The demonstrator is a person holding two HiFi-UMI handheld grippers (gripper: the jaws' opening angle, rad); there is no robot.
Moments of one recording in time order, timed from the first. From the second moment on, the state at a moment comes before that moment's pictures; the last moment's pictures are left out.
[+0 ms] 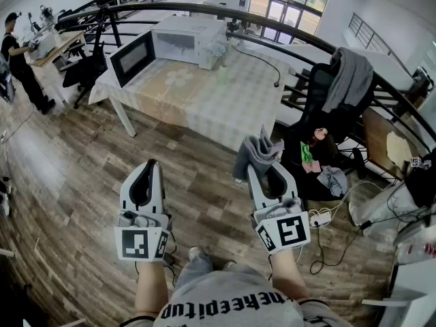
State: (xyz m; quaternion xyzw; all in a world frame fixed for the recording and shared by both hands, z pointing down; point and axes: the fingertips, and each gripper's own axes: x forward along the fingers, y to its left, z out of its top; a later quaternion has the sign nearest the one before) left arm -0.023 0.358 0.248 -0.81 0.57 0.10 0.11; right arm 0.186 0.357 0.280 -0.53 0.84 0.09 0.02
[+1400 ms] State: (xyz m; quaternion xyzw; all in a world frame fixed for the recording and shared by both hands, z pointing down) left arm -0.085 0.271 0.262 -0.81 0.56 0.10 0.11; right arm 0.136 0.269 0.301 -0.56 0.83 0.07 0.03
